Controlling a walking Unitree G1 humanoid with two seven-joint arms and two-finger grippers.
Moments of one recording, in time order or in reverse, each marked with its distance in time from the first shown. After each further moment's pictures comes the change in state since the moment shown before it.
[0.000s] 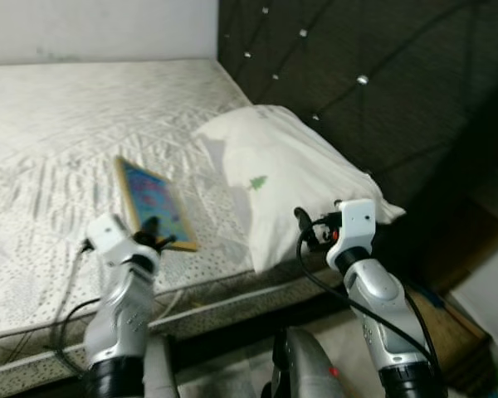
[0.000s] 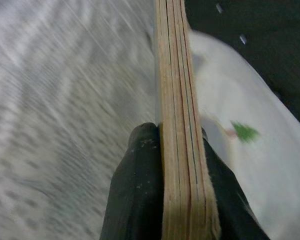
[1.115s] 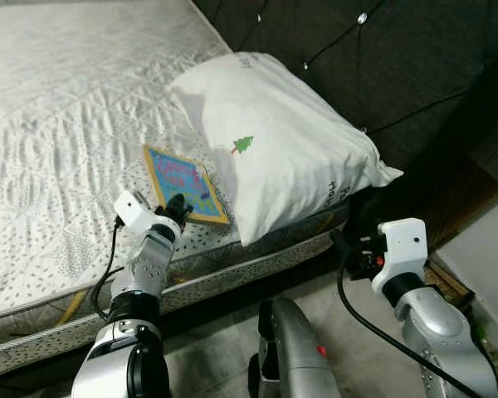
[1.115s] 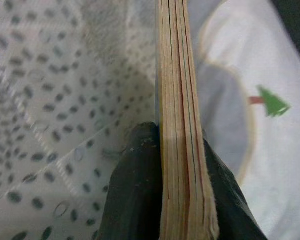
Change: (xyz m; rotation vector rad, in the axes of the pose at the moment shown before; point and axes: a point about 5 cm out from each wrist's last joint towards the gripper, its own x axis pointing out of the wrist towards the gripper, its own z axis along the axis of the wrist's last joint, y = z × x) left arm 0.052 -0.014 0.003 -0.199 0.058 -0.070; right arm -0.059 -0.033 0.014 -0.101 0.080 -0.037
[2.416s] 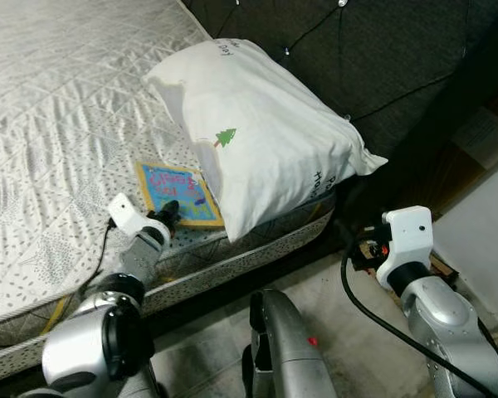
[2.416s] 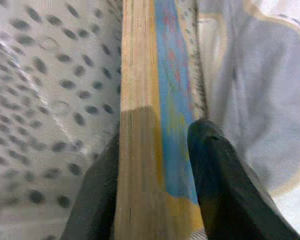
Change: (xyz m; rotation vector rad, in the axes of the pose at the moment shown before) left arm 0.009 0.027 0.019 0.089 0.065 0.098; right arm 0.007 -0.004 0.016 -0.032 -0.032 0.000
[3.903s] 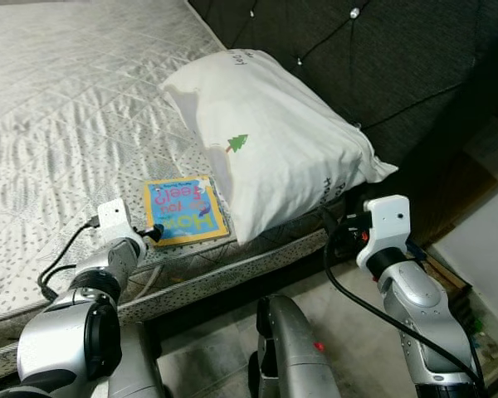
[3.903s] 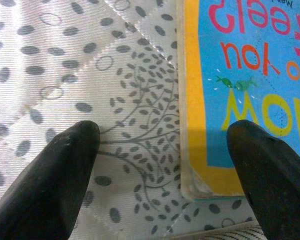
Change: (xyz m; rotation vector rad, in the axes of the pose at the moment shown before) left arm -0.009 0.037 0.011 0.440 0.169 0.262; right arm 0.026 0.012 -0.001 0.032 -0.067 0.033
